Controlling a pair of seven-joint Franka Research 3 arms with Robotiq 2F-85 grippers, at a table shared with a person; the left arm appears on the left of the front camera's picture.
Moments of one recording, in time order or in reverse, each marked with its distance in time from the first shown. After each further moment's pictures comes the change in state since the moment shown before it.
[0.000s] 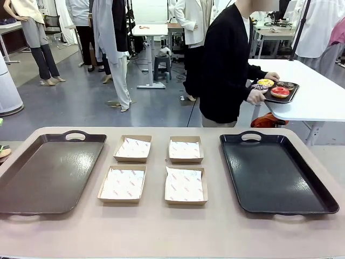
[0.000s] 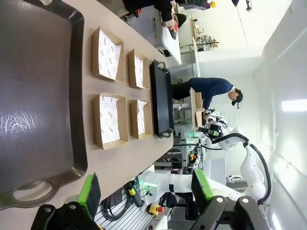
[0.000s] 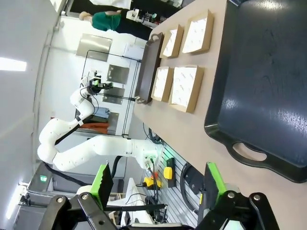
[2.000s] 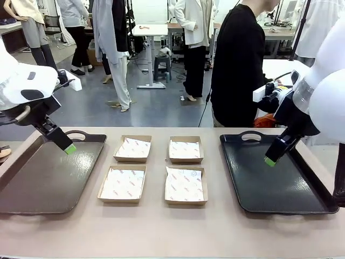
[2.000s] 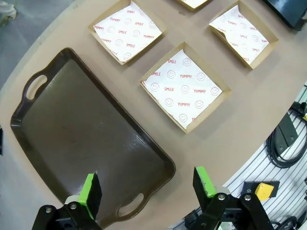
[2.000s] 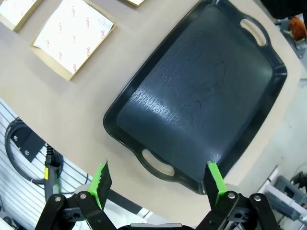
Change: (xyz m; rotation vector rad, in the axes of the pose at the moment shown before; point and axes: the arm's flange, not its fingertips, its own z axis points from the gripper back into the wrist) left arm -0.061 -0.177 -0.199 0.936 0.345 -0.972; right arm 0.012 0.165 -0.242 -1.123 0.447 0.687
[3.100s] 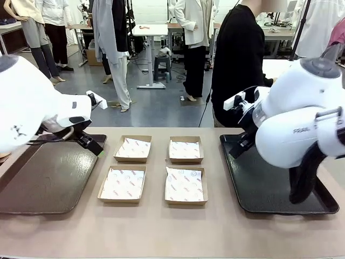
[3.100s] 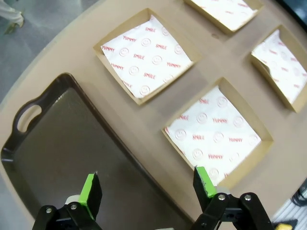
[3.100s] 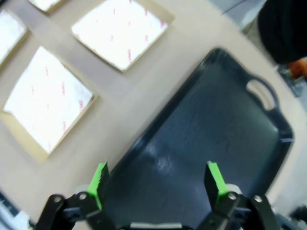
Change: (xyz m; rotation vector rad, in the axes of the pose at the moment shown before) left arm 0.033 0.020 -0.107 0.034 -0.075 0.027; right arm 0.063 -0.005 -0.088 -0.025 -0.185 0.028
